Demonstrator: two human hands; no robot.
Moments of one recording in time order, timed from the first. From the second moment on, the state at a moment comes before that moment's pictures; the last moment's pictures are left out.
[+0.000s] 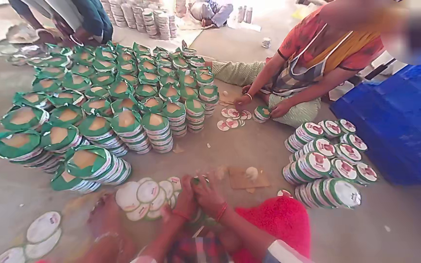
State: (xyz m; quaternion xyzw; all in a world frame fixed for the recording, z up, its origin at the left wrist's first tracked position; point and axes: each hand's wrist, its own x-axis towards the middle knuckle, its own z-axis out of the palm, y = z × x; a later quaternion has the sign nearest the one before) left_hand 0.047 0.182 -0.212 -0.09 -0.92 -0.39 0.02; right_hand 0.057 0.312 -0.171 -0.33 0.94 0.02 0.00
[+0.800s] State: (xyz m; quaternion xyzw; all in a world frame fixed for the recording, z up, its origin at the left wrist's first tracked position) left_hand 0.030 0.175 -0.218 -0.03 -0.90 -0.43 -0.01; right_hand 0.041 0.443 -0.155 0.28 0.93 -0.08 0.24
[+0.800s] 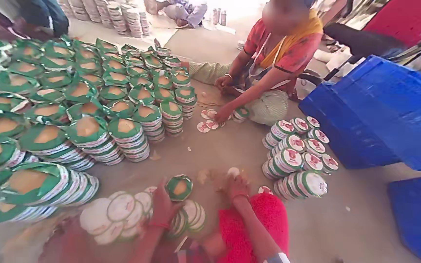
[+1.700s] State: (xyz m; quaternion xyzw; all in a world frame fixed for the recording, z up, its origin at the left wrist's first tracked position) left_hand 0.028 0.175 -0.209 -0.03 -0.91 -0.40 -0.05; right_hand 0.065 0.383 -0.162 0.14 0.97 -0.06 0.20
